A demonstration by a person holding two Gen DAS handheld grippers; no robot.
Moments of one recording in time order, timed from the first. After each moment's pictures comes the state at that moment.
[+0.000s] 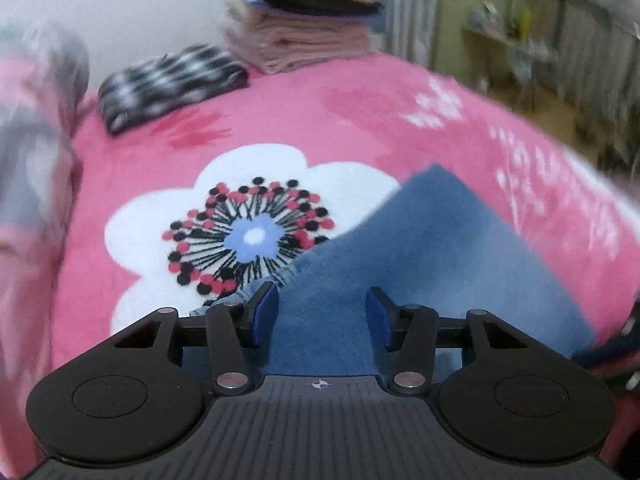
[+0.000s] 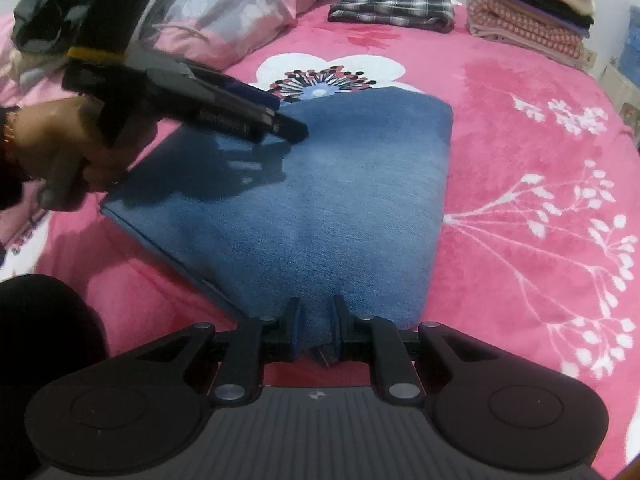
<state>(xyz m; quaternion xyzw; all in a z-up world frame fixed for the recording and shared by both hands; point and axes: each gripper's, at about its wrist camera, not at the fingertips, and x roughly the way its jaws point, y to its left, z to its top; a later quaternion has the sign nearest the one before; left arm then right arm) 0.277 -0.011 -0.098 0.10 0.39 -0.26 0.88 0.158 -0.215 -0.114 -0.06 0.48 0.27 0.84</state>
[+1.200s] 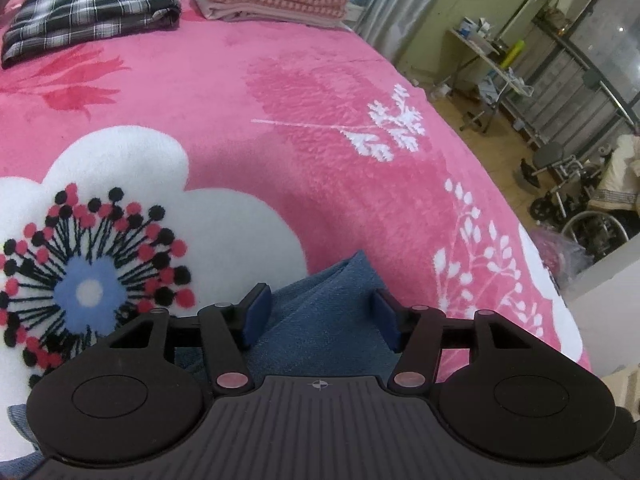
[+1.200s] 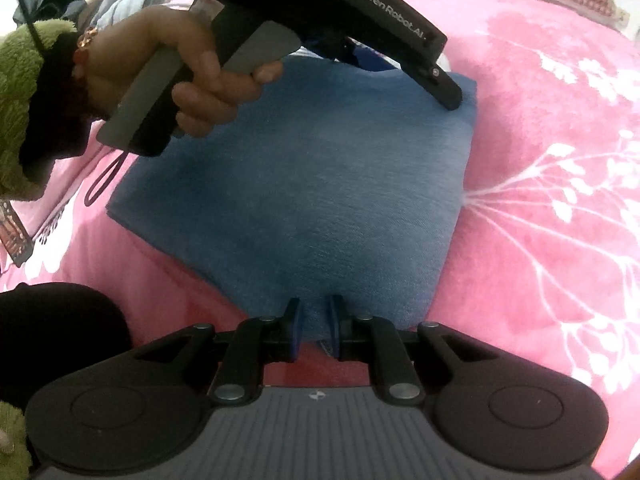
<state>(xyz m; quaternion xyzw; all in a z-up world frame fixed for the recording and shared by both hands) 0.348 -0.083 -0.110 -0.03 0.49 -0.33 0.81 0.178 -0.212 -0.117 -0.04 0.54 0.30 0.79</state>
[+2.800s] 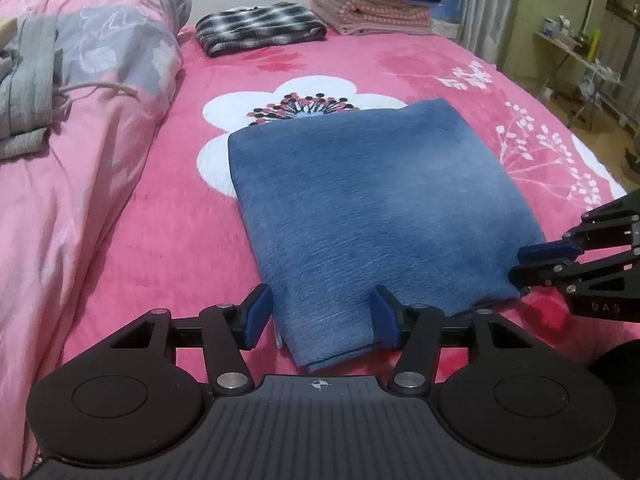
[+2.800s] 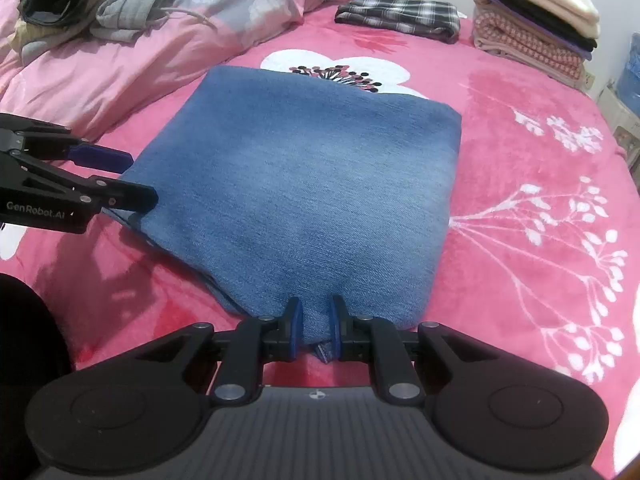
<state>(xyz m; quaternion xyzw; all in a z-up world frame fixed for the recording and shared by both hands) 0.142 0.019 -0.087 0.06 0.44 -0.14 0.89 0.144 -0.197 -0.115 -0.11 0.46 0.25 0.84</state>
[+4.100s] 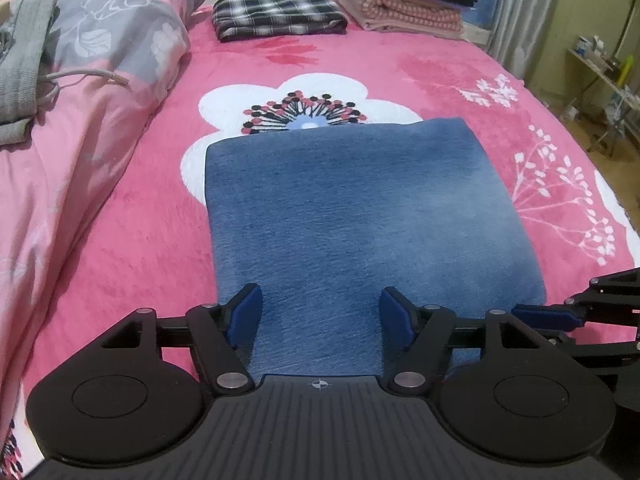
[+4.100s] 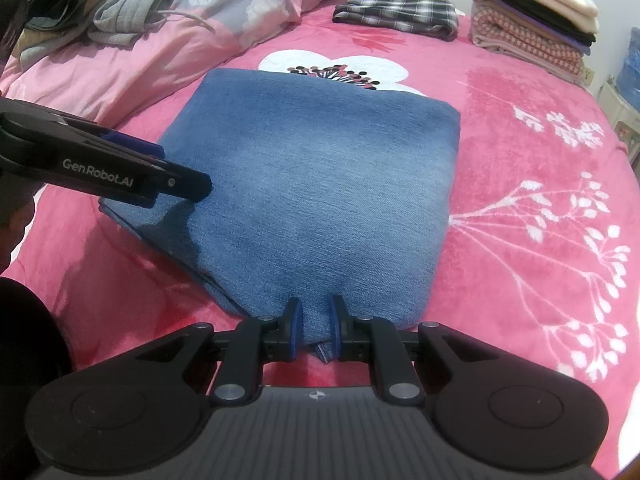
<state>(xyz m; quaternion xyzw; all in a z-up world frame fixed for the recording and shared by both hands) 0.171 -0.012 -0.086 0.02 0.47 -0.09 0.88 0.145 -0.200 -0.114 -0.10 0.46 0.25 0.84</state>
